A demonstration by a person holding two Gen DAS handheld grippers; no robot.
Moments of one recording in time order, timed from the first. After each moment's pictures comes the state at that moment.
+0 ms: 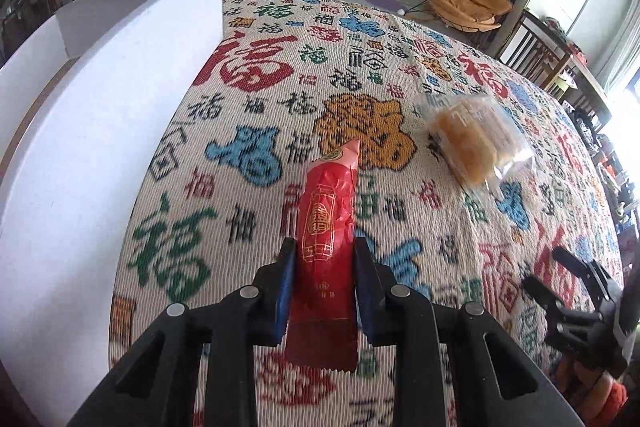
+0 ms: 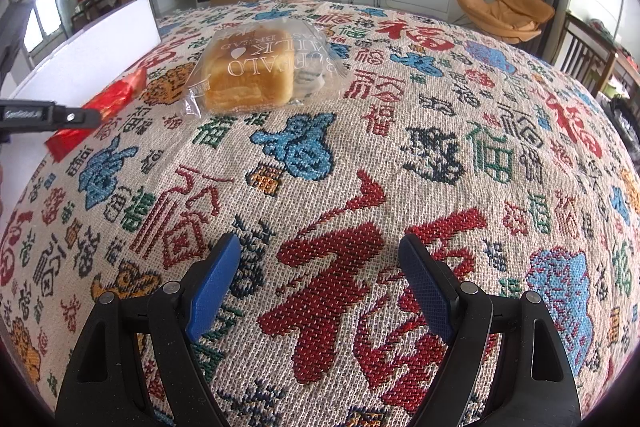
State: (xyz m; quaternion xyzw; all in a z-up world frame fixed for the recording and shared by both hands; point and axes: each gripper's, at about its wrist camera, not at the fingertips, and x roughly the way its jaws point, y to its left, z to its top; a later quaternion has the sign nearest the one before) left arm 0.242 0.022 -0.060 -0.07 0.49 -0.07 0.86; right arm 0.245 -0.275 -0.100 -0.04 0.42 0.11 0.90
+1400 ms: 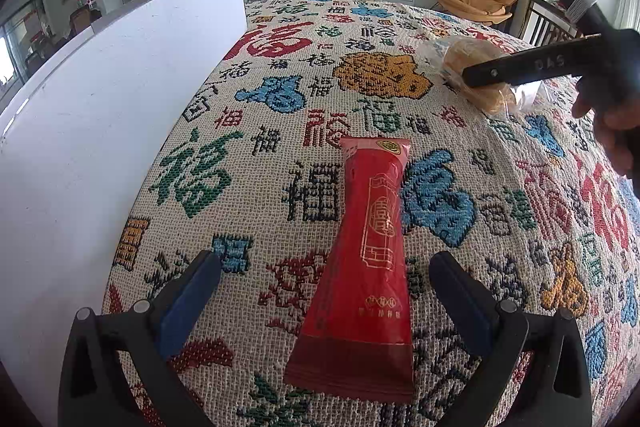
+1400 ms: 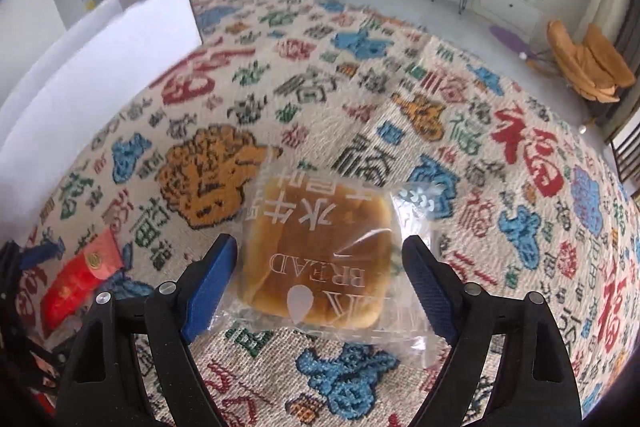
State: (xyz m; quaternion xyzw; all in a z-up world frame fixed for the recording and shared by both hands) left arm 0.194 0.005 -0.101 0.01 0.45 -0.02 0.89; right arm 0.391 -0.178 -0.072 -0.15 0.48 0.22 0.84
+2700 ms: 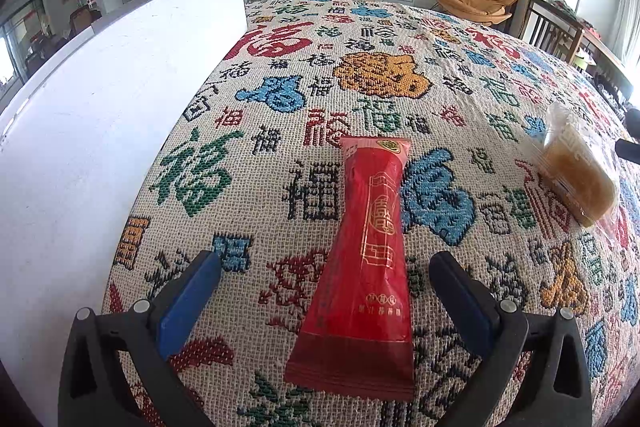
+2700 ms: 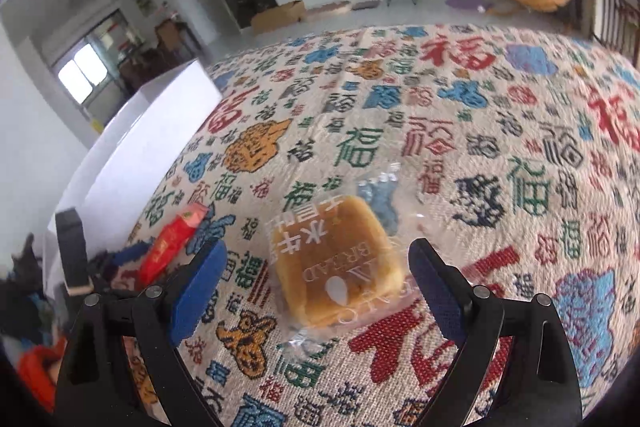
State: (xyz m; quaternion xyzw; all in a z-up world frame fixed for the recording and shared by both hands) left arm 0.193 0.005 -0.101 0.01 0.45 -0.02 0.89; right arm 0.264 -0.293 -0.049 0.12 0.44 0.20 0.87
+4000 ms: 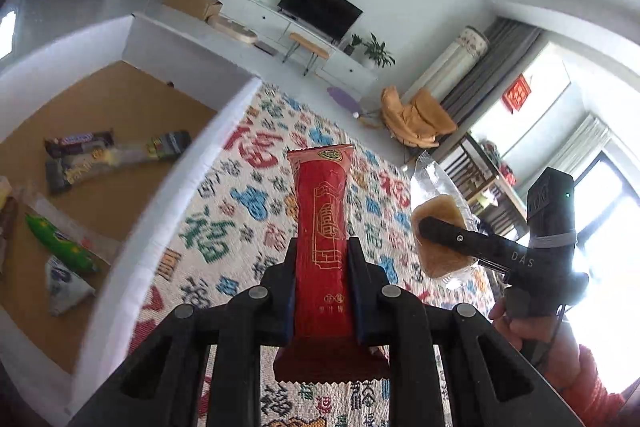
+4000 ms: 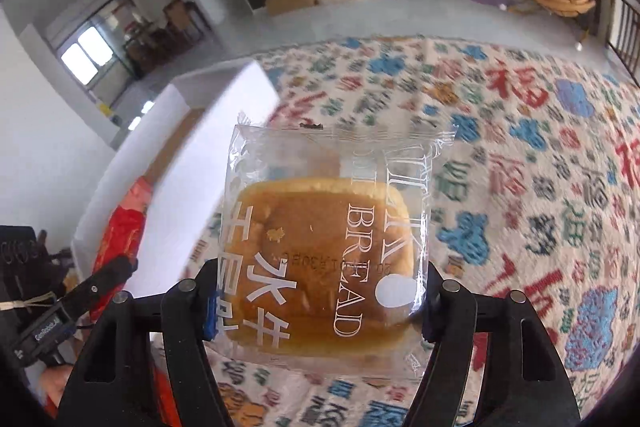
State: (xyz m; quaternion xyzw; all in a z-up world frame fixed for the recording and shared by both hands) left arm 0.127 0.125 0.057 -0.27 0.33 -0.12 0.90; right arm 0.262 -0.153 0.041 0.07 0.45 0.25 0.85
